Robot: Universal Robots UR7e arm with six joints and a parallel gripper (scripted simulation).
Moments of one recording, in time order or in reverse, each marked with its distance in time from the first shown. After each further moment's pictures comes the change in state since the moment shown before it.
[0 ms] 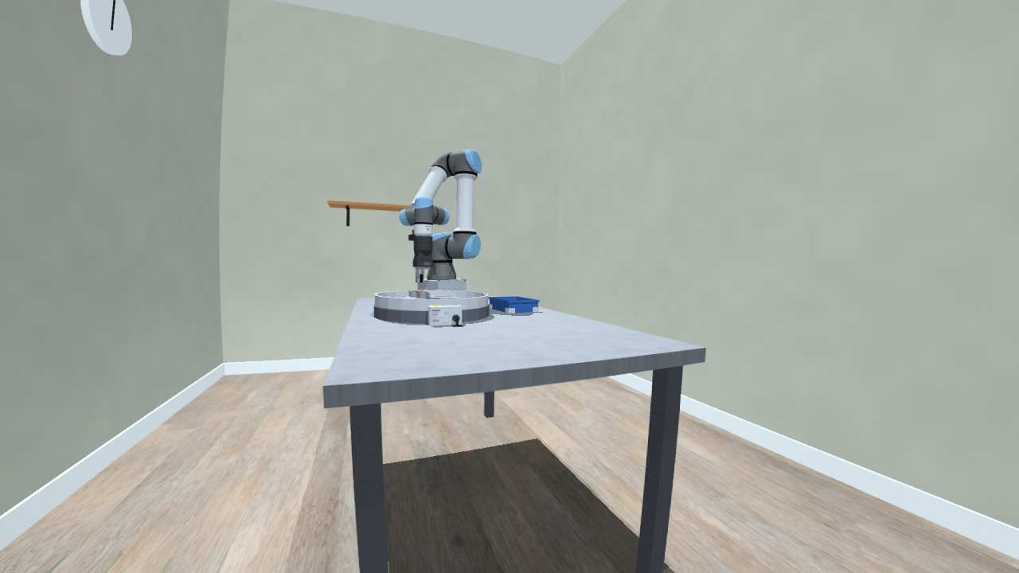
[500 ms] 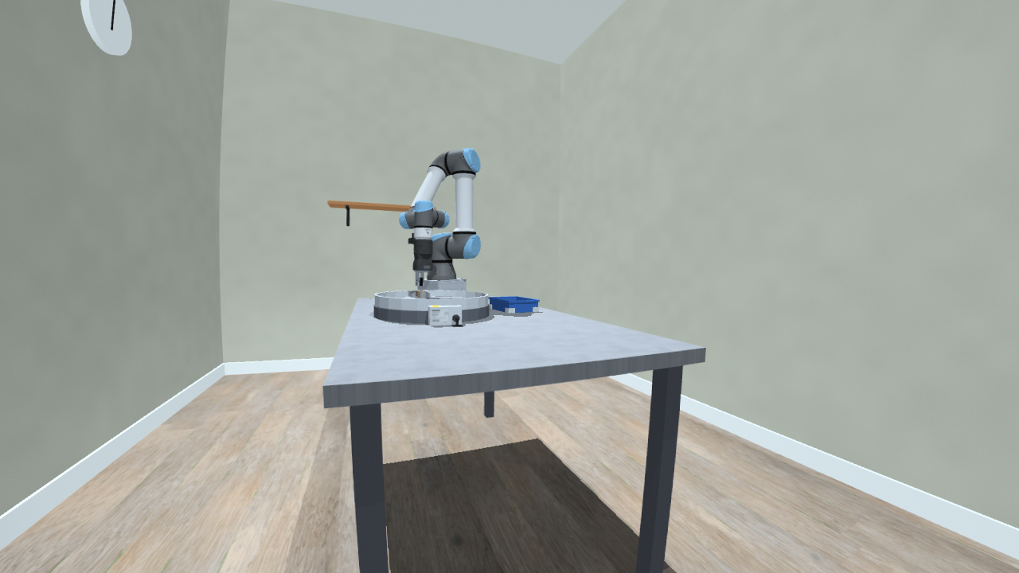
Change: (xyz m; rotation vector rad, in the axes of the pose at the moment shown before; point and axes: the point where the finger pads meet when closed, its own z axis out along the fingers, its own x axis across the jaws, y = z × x) arm 0.000 0.000 0.014 0.000 0.001 -0.002
